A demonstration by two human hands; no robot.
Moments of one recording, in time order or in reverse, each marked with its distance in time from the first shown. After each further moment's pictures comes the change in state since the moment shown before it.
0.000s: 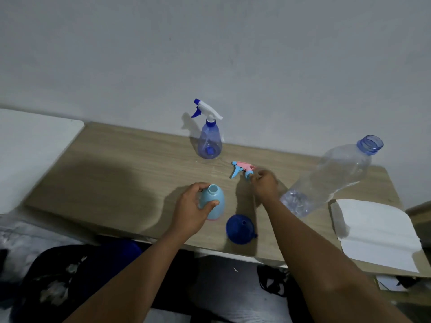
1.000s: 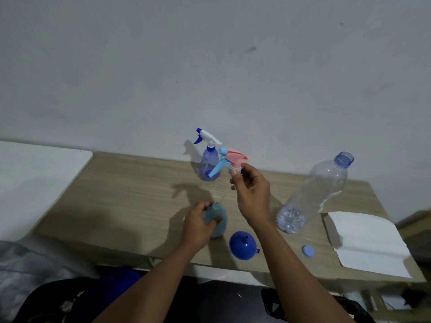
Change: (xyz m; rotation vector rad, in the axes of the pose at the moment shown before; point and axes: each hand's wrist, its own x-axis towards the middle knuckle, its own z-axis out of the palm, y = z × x) left_hand 0.000 0.010 0.000 0.004 -0.037 -0.107; right_hand -0.123 -0.120 -0.035 0.713 0.133 -0.412
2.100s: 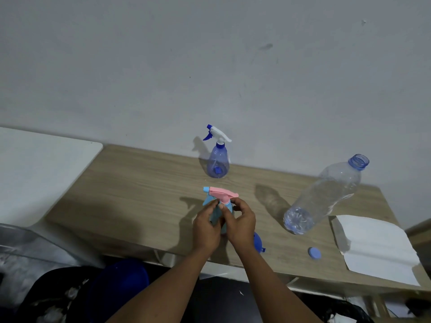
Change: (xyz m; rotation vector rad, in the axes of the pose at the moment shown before) left_hand -0.019 -0.009 0.017 -0.130 0.133 0.020; right_hand -0.055 0.099 0.027 -0.241 0.038 0.173
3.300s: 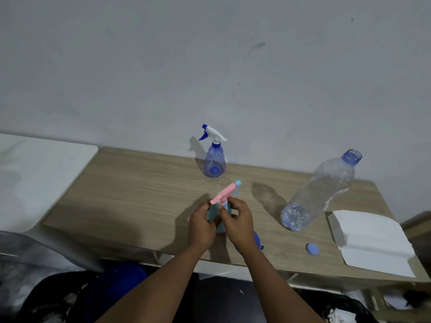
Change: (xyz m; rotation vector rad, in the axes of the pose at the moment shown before) left_hand 0.010 -0.005 -0.007 0.045 -0.020 0.052; right_hand -0.003 -0.009 -0.012 -0.024 -0.107 -0.029
